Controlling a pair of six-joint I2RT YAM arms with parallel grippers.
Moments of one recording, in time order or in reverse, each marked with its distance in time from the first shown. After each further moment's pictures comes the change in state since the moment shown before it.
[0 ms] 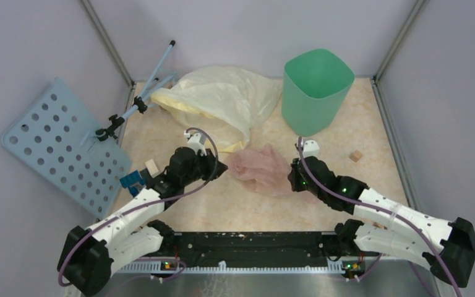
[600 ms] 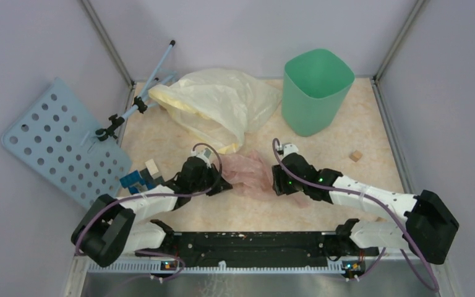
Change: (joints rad) left arm -0.004 0.208 -0.157 0.154 0.117 -0.289; right arm -0.037 0.278 0.040 0.064 -0.191 -0.054
